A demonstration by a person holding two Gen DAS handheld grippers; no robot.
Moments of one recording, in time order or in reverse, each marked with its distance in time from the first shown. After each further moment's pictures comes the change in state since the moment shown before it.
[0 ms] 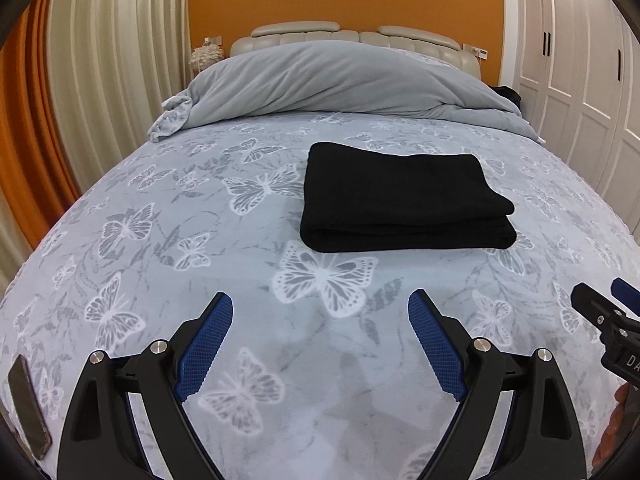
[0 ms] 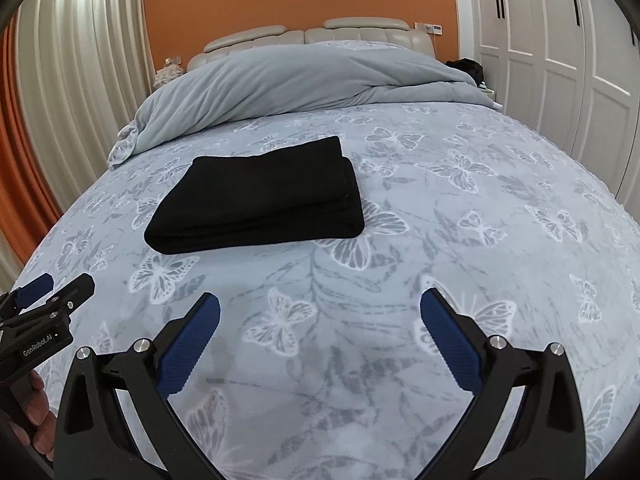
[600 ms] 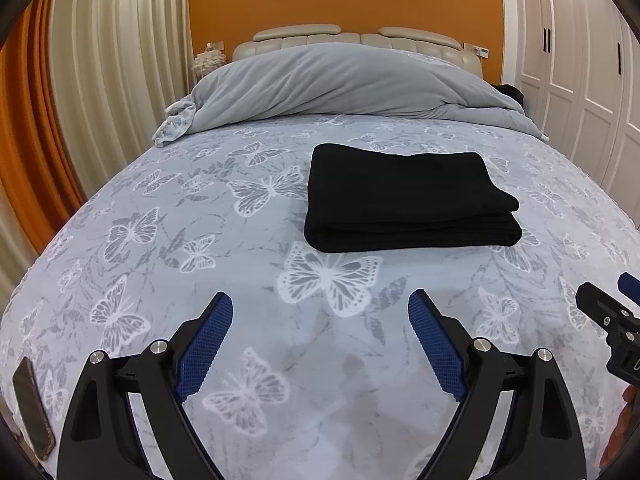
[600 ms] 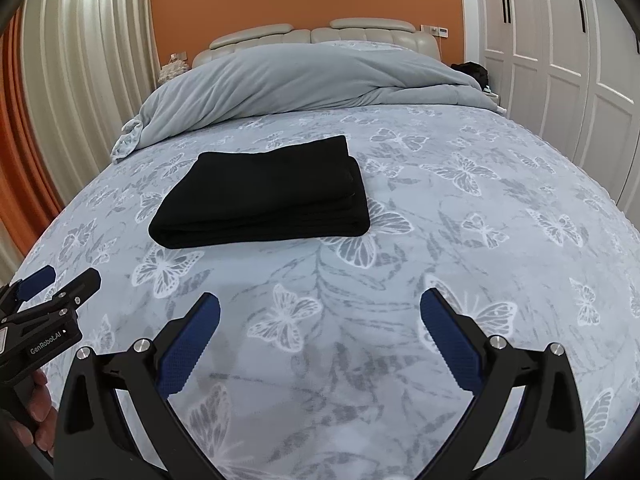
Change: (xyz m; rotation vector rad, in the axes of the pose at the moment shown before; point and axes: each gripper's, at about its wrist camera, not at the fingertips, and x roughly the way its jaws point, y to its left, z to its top) left arm -0.001 -0.001 -0.002 0.018 -0.011 0.018; right arm -0.003 0.008 -0.001 -0.030 0.003 0.003
